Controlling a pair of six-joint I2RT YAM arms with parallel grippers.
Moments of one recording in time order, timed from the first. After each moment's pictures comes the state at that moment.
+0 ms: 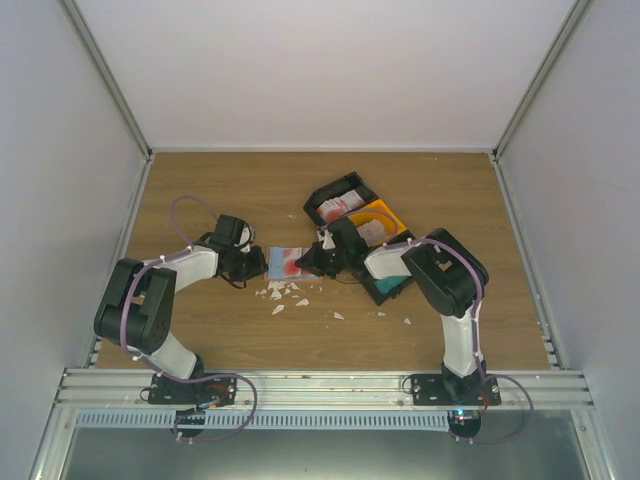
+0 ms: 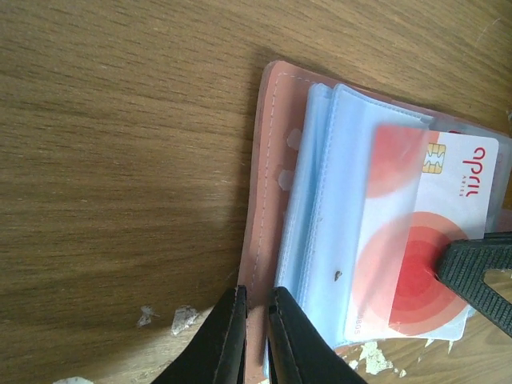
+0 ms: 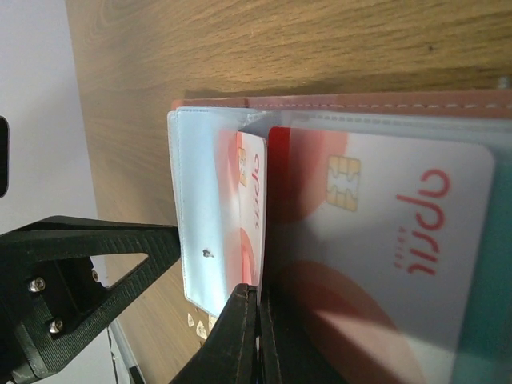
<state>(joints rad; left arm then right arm) -0.25 1.58 0.75 -0.26 0.34 -0.54 0.68 2.01 0.99 0.32 -0.52 1.02</state>
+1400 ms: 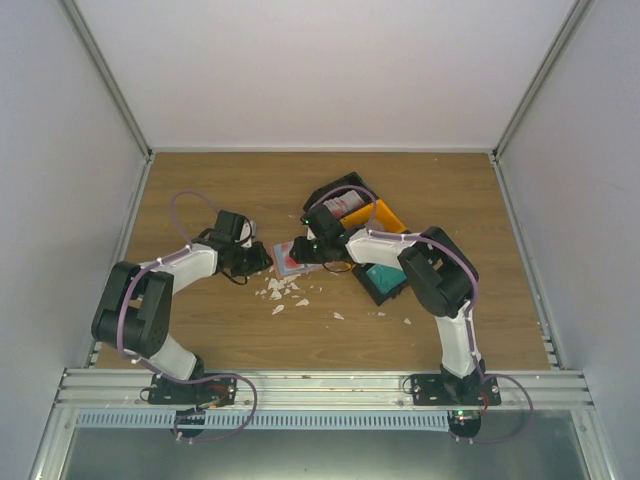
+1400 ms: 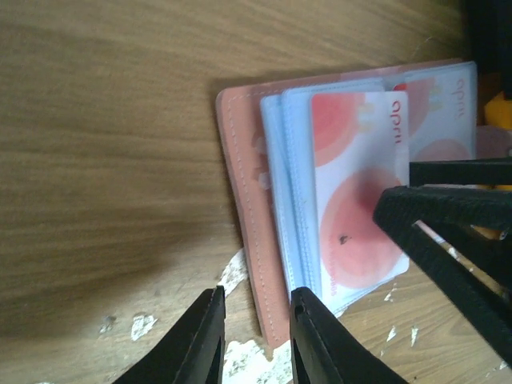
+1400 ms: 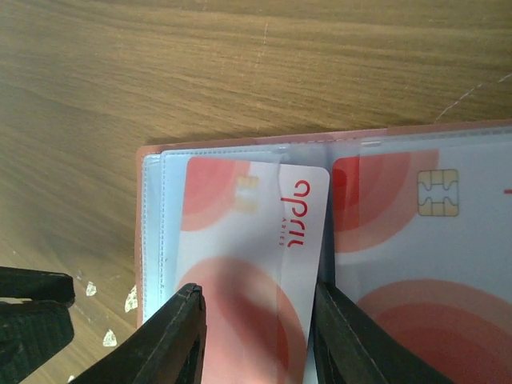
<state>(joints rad) -0.25 1.56 0.77 -0.28 0.36 -0.52 0.75 2.06 1.30 -0.15 -0.21 0.65</state>
